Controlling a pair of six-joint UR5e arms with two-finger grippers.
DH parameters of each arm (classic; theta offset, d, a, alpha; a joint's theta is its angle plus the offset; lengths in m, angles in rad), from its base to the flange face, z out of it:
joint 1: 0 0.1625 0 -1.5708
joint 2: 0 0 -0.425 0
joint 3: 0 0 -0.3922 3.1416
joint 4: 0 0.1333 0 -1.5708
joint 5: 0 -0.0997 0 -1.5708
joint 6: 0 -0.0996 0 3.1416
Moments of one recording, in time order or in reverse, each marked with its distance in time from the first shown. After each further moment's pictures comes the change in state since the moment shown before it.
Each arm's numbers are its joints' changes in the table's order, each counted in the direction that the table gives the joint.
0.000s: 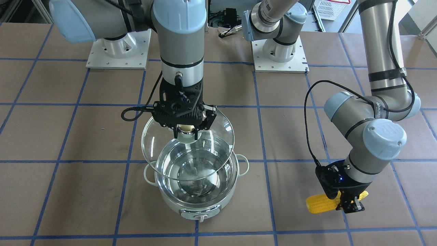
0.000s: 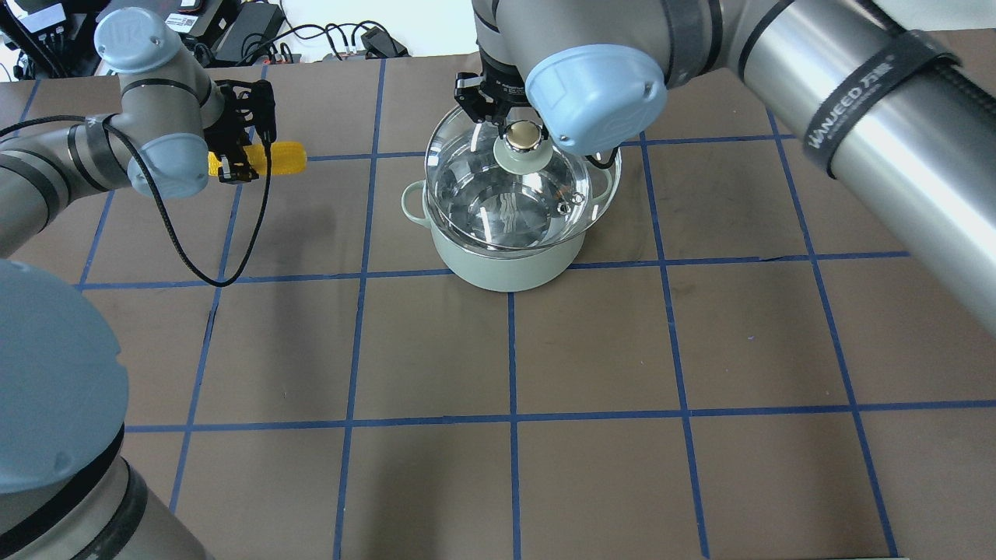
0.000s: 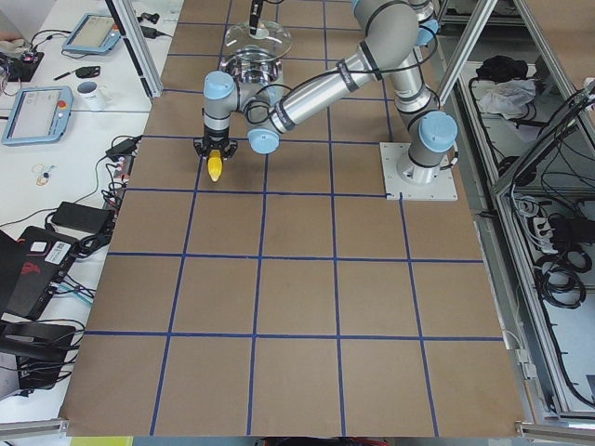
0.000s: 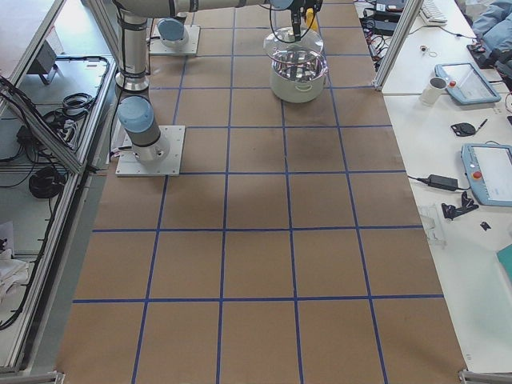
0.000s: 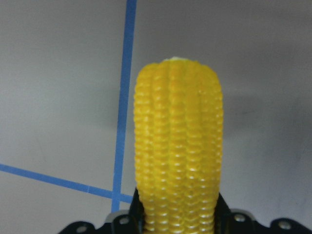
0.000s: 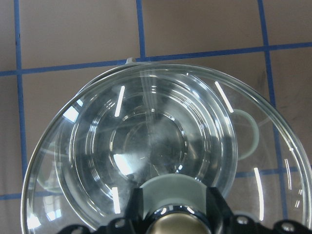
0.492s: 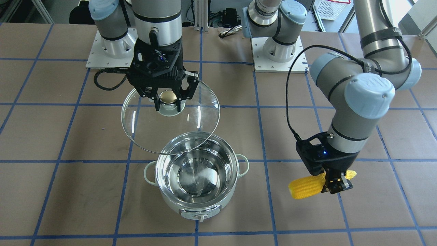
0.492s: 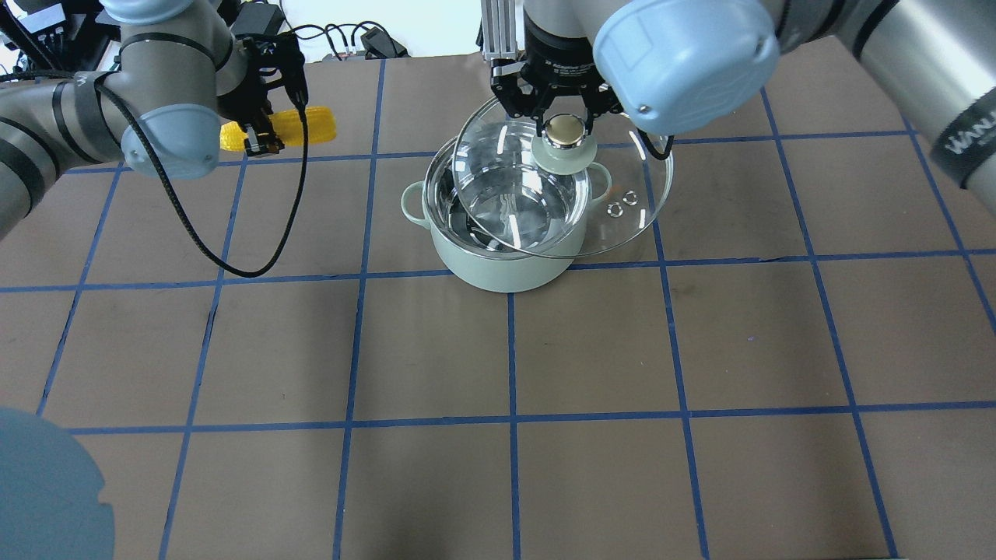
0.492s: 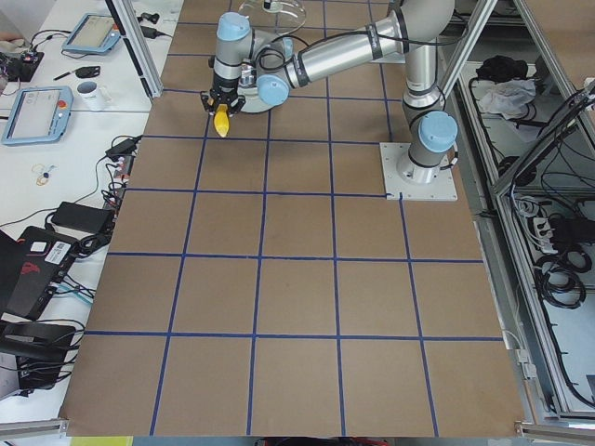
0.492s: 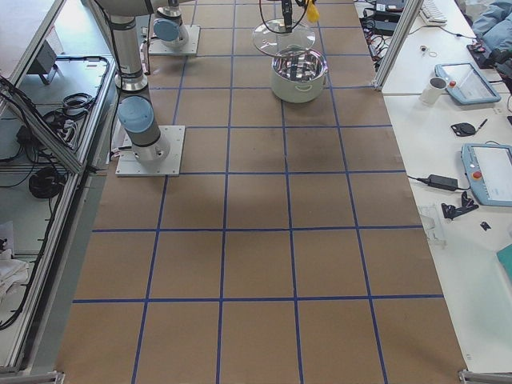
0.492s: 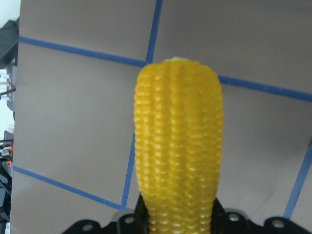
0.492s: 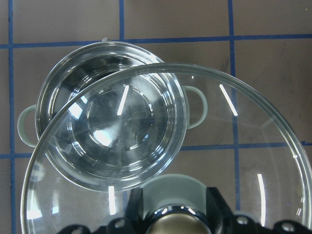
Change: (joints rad) left arm -0.127 -0.171 0.002 -0.122 -0.014 0.195; right arm -0.048 0.129 -0.007 0.155 -0.016 0.098
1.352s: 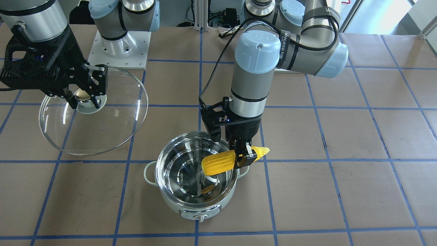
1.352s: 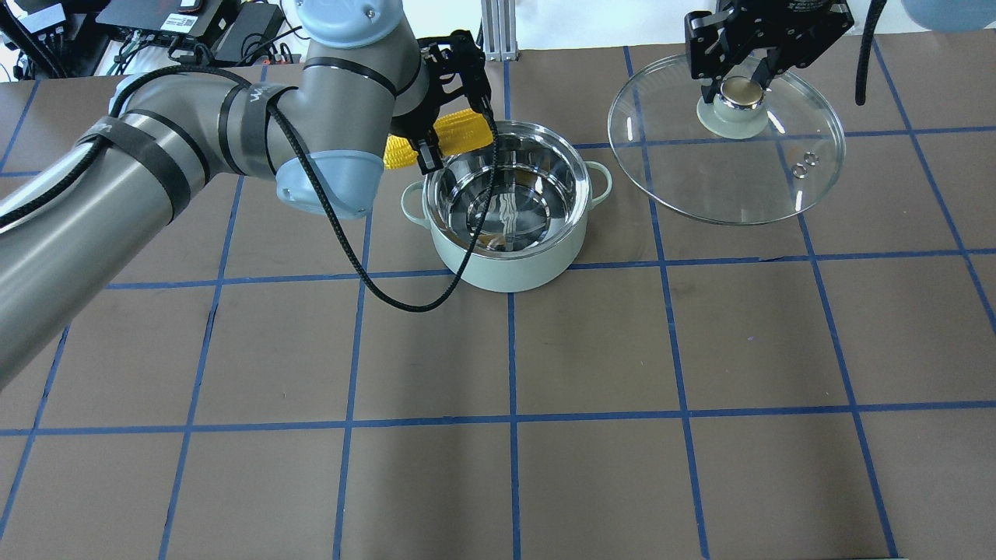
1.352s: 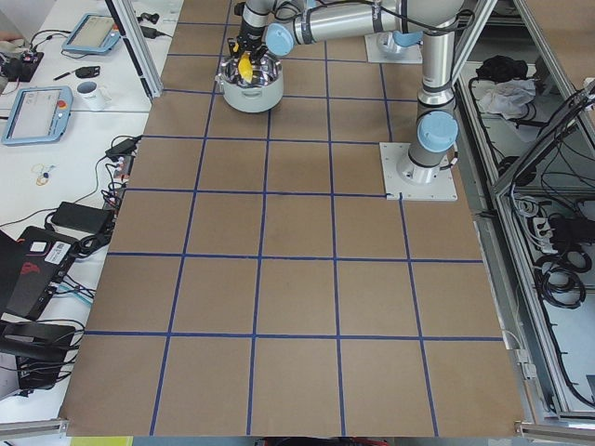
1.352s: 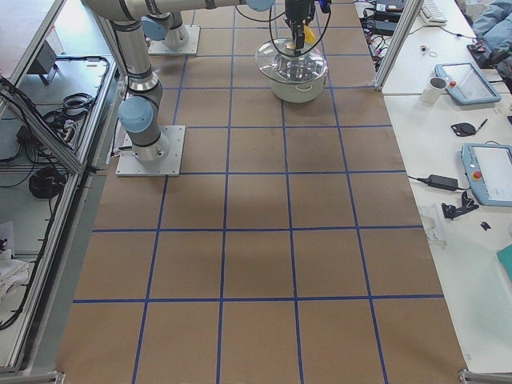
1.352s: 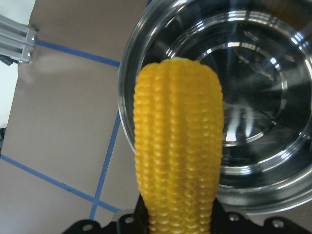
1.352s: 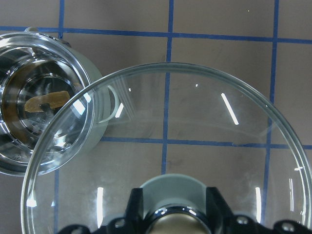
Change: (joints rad) left arm -0.338 -0.034 -0.002 0.002 0.017 0.412; right arm -0.313 0.087 -0.012 0.134 -0.074 0.391
